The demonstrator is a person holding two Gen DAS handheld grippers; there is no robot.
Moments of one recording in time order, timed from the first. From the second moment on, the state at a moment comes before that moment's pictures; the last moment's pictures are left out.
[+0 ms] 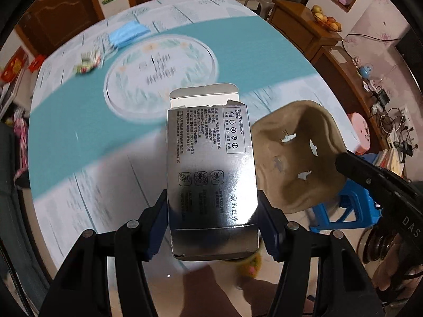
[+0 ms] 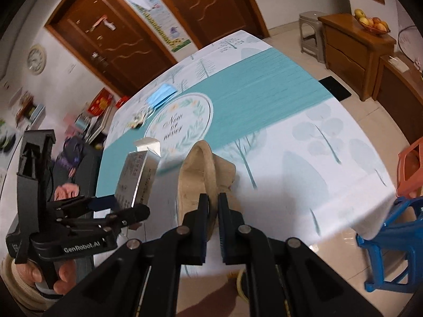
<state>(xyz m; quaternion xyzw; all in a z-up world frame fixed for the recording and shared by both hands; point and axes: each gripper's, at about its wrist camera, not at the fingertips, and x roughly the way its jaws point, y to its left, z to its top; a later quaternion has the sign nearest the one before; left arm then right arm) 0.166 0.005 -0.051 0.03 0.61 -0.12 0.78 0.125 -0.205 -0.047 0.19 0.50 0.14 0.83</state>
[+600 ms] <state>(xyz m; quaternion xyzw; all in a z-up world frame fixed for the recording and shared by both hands) 0.011 -0.051 -0.076 0.02 0.66 -0.10 0.75 -0.009 -0.247 -0.088 0.16 0.56 0.19 0.79</state>
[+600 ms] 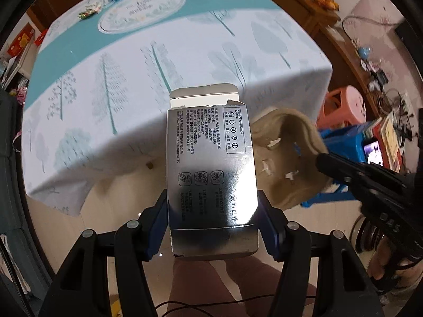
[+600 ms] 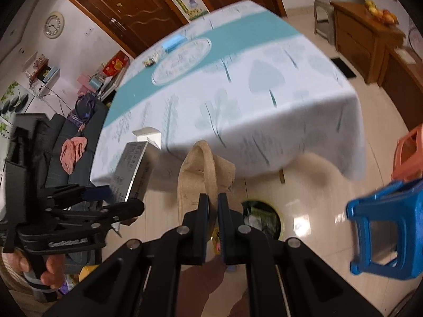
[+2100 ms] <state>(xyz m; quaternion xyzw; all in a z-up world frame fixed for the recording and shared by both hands) -0.005 -0.037 -0.326 0.03 0.66 -0.09 0.74 -0.054 -0.229 -0.359 0.15 0.63 0.04 0.76</state>
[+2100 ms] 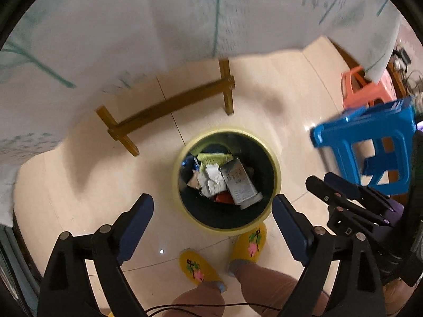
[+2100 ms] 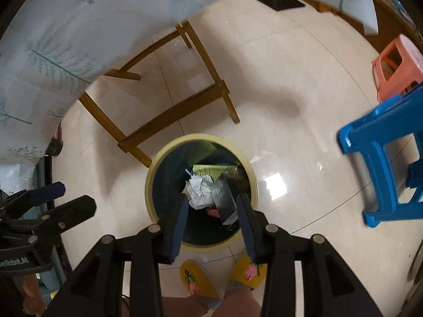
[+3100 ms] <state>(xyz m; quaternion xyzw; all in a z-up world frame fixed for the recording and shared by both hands) 0.007 -0.015 -0.027 0.01 0.55 -0.03 0.83 -0.019 -0.228 -0.075 0.11 0.55 0.10 0.82</state>
